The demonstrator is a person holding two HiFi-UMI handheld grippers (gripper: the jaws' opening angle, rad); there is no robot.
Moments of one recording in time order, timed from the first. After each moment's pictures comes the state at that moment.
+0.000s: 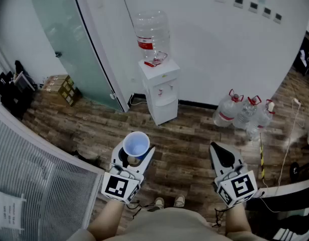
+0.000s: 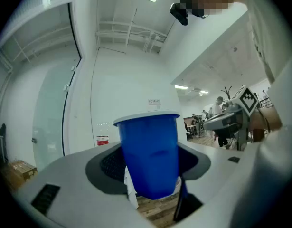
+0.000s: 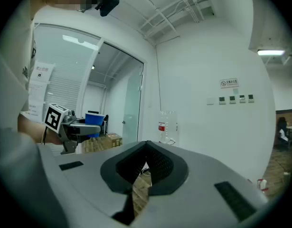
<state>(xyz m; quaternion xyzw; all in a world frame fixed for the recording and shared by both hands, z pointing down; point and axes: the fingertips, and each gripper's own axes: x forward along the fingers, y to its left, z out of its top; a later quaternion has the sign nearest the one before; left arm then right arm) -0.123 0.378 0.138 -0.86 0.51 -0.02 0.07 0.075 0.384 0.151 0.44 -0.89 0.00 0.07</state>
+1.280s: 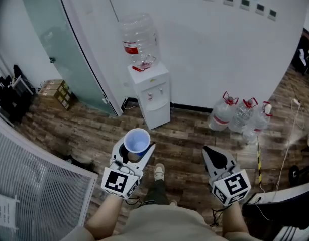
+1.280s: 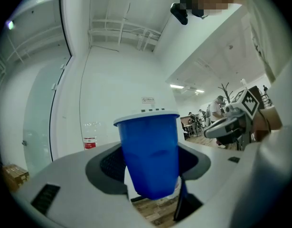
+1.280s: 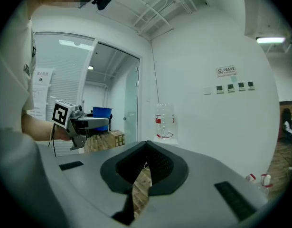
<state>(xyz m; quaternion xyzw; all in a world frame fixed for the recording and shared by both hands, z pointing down) -0.027 0.320 0.157 -0.87 0.49 -0.03 0.08 0.152 0.341 0.197 0.42 -0.90 0.03 0.08</state>
